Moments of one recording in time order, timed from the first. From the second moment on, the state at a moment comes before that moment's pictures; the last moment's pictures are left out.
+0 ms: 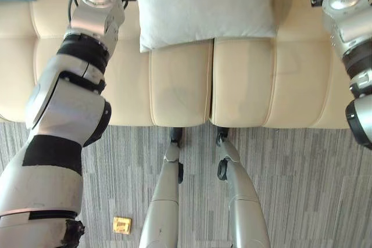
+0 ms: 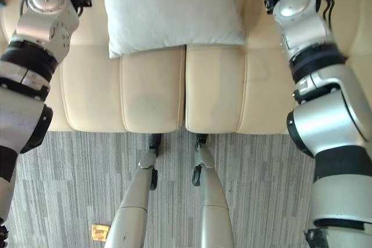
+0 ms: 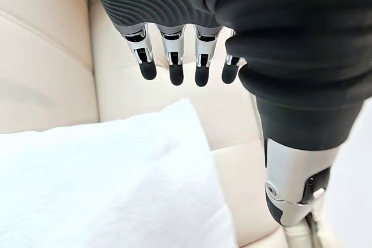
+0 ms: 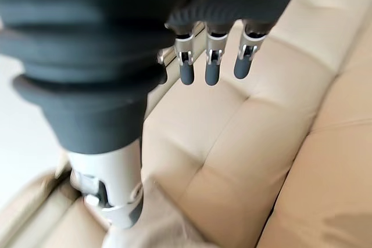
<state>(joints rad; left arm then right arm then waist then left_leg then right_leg) -1.52 0.62 -0.60 1.12 -0.70 -0.16 0.33 -1.48 -0.67 0.56 1.06 0.43 -0.04 -0.54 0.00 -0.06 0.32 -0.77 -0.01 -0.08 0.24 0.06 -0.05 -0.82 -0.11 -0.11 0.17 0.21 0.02</state>
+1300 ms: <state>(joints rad) 0.01 0.25 -0.20 1.23 0.02 -0.04 0.12 -0.07 -0.29 0.27 1.21 -0.07 0.00 -0.15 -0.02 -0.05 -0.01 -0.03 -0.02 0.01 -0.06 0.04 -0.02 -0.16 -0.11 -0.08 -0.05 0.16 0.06</state>
